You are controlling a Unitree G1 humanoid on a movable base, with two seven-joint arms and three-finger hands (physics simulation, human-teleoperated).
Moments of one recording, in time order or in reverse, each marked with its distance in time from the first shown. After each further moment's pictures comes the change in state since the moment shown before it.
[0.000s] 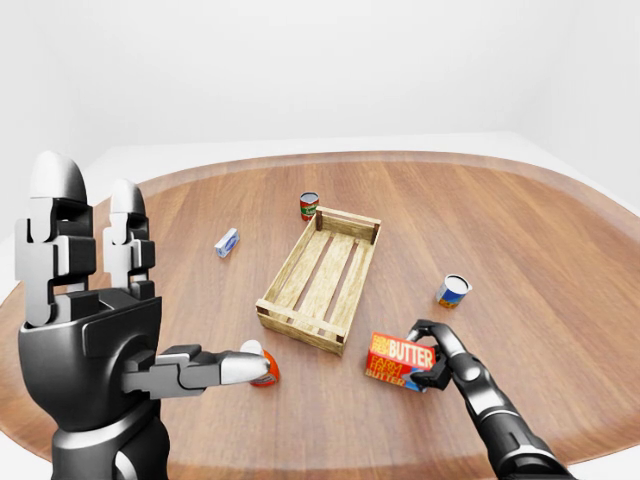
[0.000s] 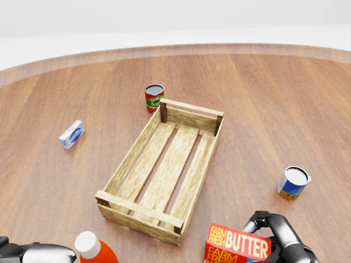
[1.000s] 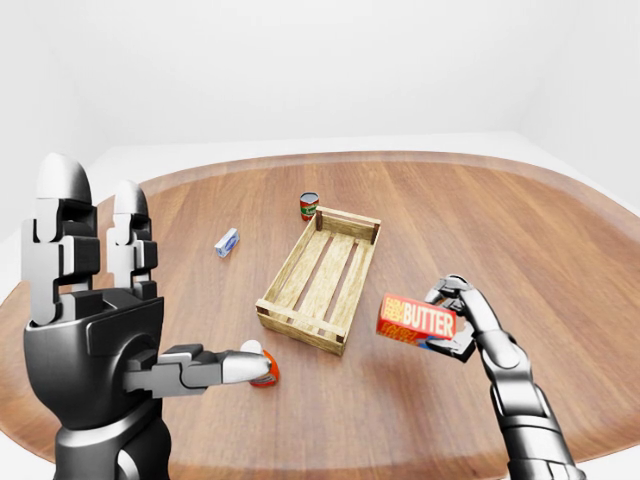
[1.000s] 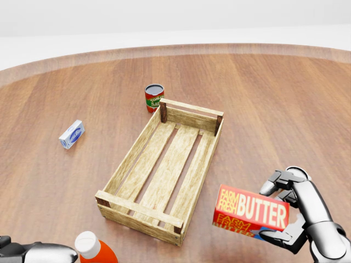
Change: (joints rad) left arm 0.003 -0.001 -0.005 0.005 0.004 0.000 0.001; right arm 0.155 0.006 -0.145 -0.644 0.087 0.132 0.120
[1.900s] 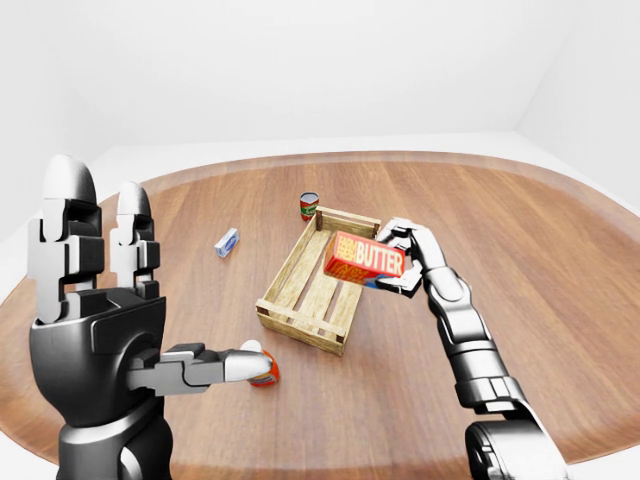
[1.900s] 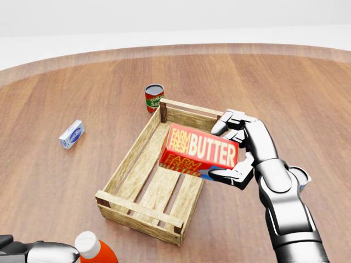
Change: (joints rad) left arm 0.000 0.000 -0.006 0.008 0.009 0.000 0.001; right arm -0.383 0.094 0.122 0.158 0.168 0.000 -0.064
